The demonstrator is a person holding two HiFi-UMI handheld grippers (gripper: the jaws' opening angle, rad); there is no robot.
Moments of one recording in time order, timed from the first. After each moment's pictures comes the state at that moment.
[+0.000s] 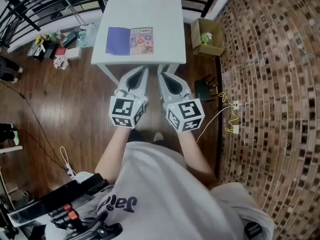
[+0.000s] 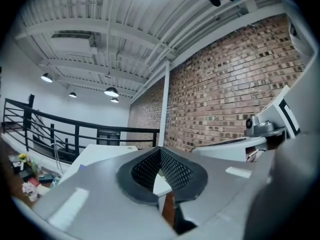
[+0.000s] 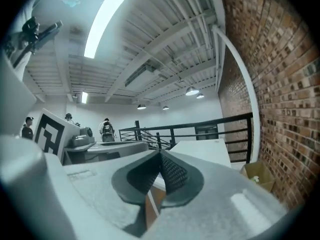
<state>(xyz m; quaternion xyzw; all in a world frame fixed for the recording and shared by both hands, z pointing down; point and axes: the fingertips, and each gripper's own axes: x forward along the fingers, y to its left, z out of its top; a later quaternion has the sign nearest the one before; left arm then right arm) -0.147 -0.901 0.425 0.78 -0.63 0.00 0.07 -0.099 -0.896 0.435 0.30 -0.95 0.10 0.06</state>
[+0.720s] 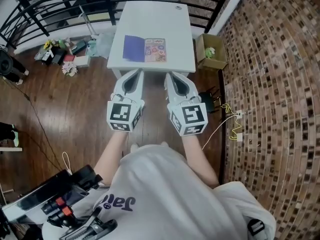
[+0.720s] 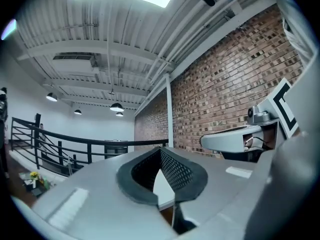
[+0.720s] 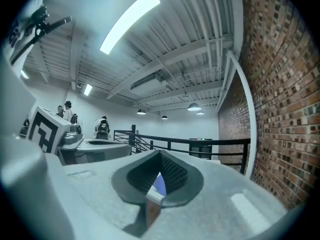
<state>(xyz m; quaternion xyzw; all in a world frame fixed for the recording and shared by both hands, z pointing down) -0.221 -0.822 0.363 0.75 -0.66 -0.01 0.00 -0.138 -0.839 0.364 0.34 -0.94 0.00 0.04</state>
